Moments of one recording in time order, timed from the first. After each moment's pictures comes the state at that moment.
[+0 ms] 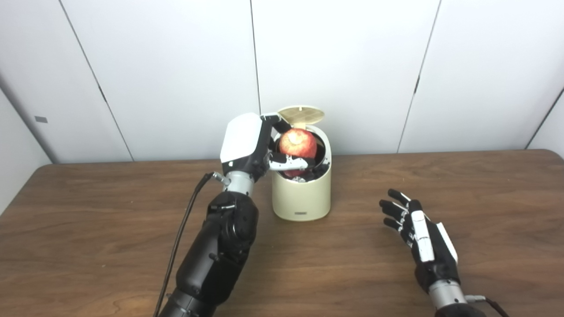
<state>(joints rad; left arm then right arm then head) -0.61 0.06 -0.28 0.14 0.82 0.31 0.11 -0.07 -0.06 -0.05 -0.14 0.02 0.16 -0.01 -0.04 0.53</state>
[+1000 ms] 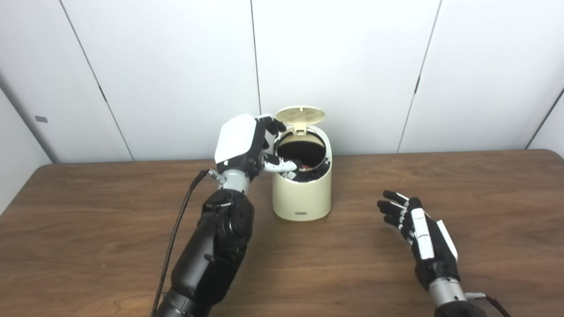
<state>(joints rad) -0.60 0.08 -0.27 0.10 0.79 0.34 0.08 -0.08 -0.06 -0.05 -0.14 0.02 0.16 -0.01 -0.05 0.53</state>
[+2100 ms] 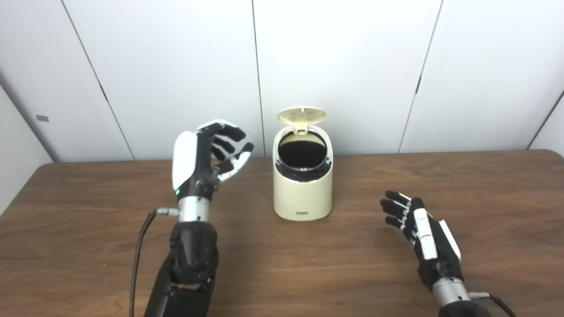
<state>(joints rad) -0.34 0.04 -0.04 -0.11 0.43 0.11 0.21 -0.09 -0.09 -0.05 -0.13 0.02 0.15 0.01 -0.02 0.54</state>
